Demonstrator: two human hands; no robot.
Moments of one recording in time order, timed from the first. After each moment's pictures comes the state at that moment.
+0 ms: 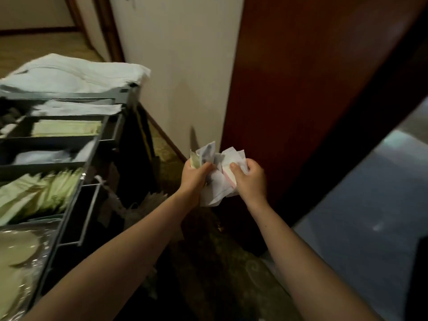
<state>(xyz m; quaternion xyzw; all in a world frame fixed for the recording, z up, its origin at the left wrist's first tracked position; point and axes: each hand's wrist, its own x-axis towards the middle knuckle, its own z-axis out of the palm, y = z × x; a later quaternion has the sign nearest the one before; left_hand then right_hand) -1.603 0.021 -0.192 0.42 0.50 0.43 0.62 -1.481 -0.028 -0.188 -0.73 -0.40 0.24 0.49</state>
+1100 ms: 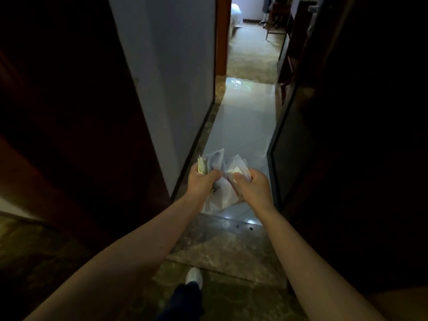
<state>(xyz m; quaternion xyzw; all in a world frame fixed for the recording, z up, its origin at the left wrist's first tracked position) -1.084 -0.298 -0.214 0.59 0.33 0.19 0.71 -1.025 -0.419 -0.214 -0.82 -0.10 0.13 0.54</state>
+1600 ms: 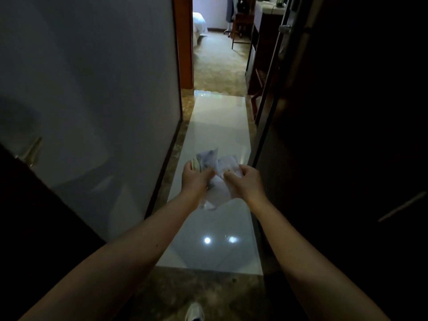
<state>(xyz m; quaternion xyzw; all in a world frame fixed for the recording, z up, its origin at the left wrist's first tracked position) -0.739 -0.195 -0.226 0.61 0.31 0.18 0.71 -0.705 -0.323 -0.204 -0.83 -0.07 0.10 0.54</state>
